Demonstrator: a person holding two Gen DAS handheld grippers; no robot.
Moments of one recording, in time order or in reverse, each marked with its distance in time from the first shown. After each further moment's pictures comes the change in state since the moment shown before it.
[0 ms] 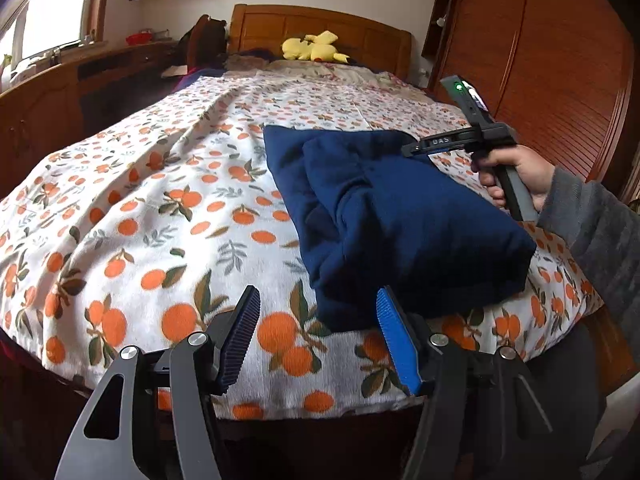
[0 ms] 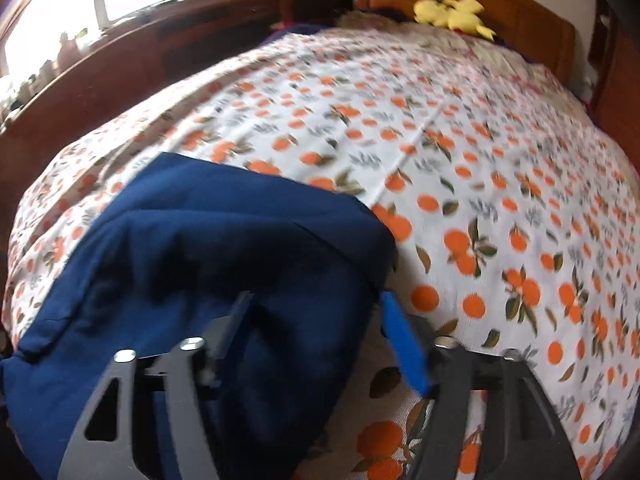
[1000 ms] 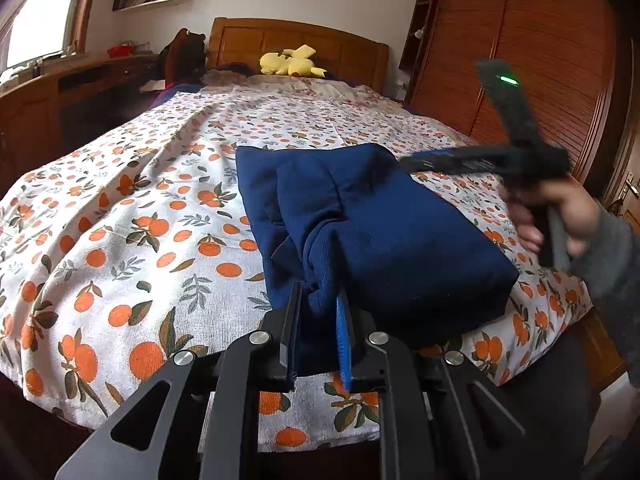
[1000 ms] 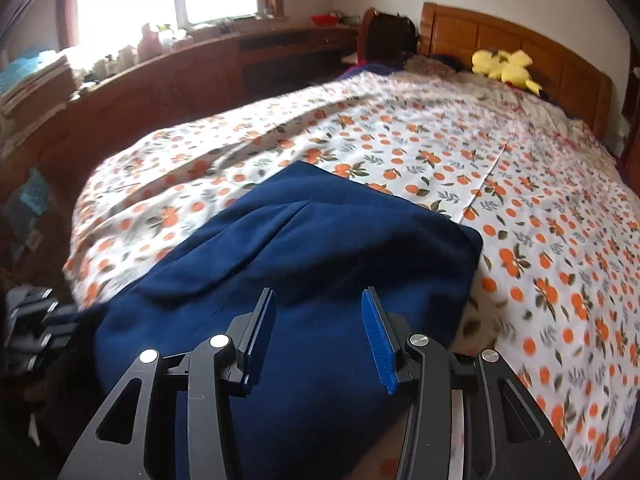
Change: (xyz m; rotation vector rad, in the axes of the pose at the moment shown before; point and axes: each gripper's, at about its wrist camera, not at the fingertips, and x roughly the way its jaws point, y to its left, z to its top) left arm 0.010 -0.012 0.015 0.027 -0.062 -0.075; right arm -0.082 0.086 -0.036 -0.160 -0.109 0.140
